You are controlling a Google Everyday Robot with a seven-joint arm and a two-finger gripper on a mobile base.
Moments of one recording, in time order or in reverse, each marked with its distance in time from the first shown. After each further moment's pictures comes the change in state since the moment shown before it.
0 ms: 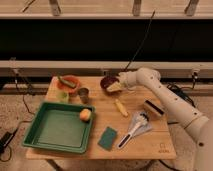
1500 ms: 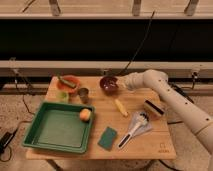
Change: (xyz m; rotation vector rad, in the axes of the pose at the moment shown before) arm -0.001 0.003 -0.028 0.018 -0.017 -0.030
